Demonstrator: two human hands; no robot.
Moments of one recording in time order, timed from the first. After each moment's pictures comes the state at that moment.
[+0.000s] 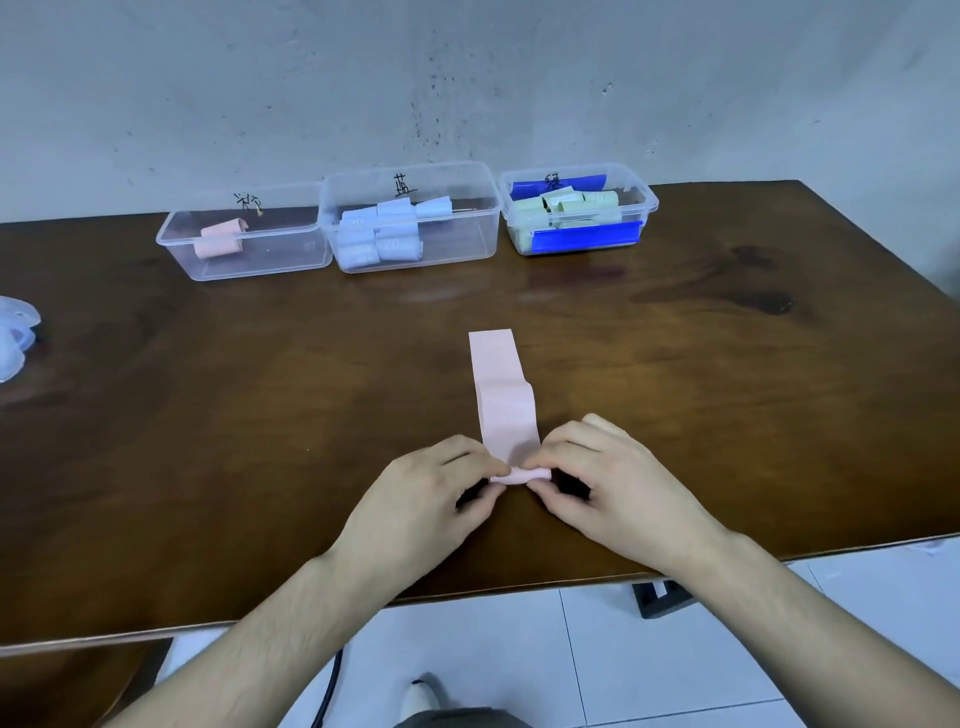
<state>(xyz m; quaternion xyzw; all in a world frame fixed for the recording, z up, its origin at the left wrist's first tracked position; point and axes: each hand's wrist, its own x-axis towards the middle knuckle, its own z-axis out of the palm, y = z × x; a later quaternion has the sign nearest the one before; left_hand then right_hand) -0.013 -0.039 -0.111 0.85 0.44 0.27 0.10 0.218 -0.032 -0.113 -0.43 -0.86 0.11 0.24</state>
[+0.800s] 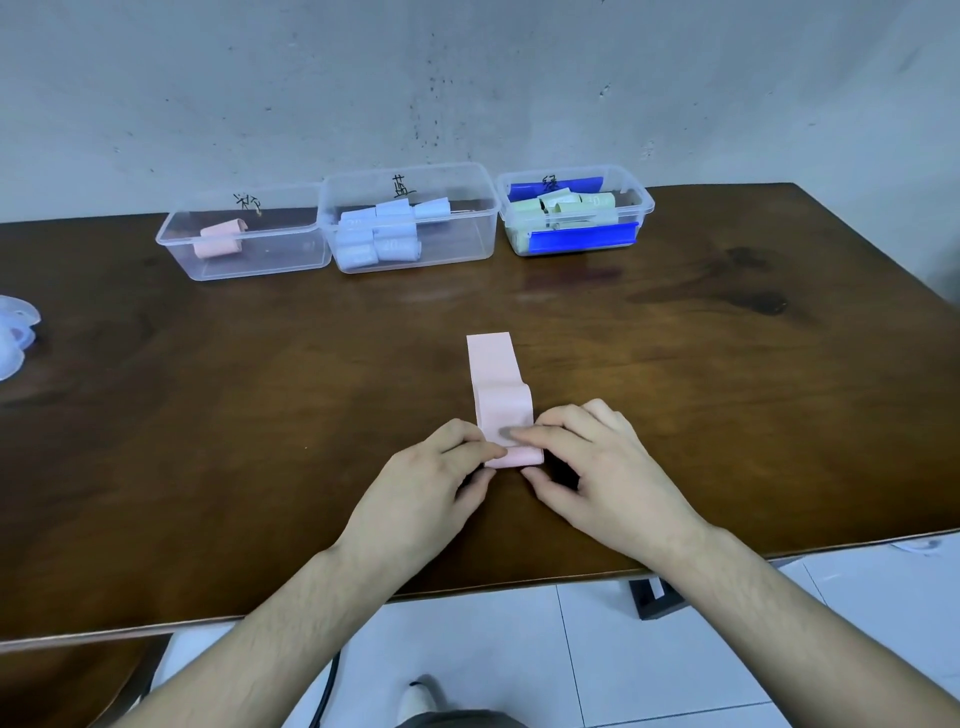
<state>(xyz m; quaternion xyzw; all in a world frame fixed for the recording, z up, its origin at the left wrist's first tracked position) -0.008 -0.035 -0.117 0.83 0.48 0.26 0.08 0.213 -0.029 -0.121 -0.48 -0.84 0.07 0.24</state>
